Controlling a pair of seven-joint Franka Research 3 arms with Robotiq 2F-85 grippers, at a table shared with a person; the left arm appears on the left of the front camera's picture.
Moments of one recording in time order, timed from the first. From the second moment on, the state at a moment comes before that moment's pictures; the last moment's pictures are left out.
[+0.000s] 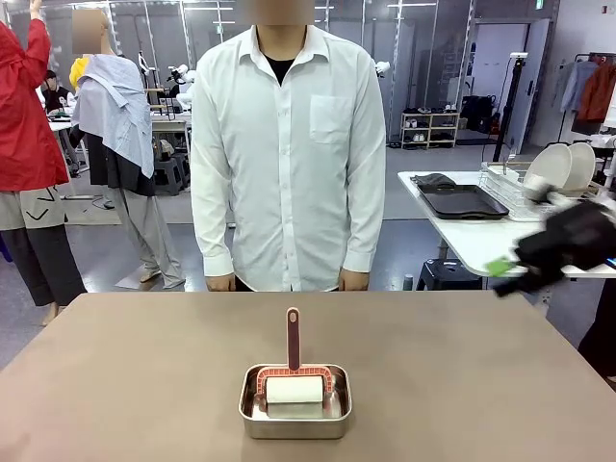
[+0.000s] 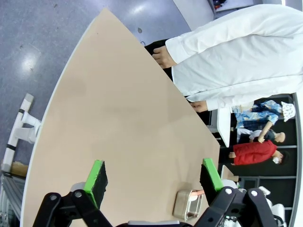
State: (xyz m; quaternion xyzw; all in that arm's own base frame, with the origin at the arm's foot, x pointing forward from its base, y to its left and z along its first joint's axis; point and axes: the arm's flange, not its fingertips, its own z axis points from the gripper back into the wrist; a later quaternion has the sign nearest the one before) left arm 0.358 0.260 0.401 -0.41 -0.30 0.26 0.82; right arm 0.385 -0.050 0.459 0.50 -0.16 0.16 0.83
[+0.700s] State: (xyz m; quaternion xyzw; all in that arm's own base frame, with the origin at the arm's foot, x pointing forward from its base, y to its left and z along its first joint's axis) left arm 0.358 0.261 0.401 -0.41 -0.30 0.26 0.82; right arm 0.267 -0.256 0.323 0.64 -0.37 -0.31 0.59
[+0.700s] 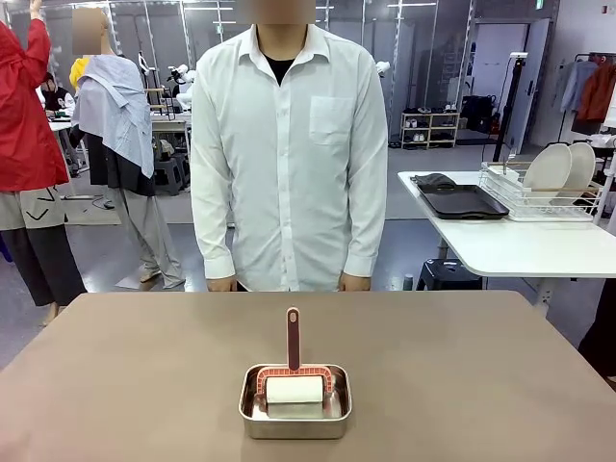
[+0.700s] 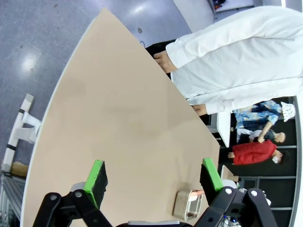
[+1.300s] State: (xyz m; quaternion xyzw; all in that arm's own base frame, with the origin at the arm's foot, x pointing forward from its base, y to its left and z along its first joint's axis) left arm 0.357 0.261 0.401 -0.41 -0.30 0.26 0.82; right arm 0.272 -0.267 0.296 0.65 -0.39 -0.36 0.55
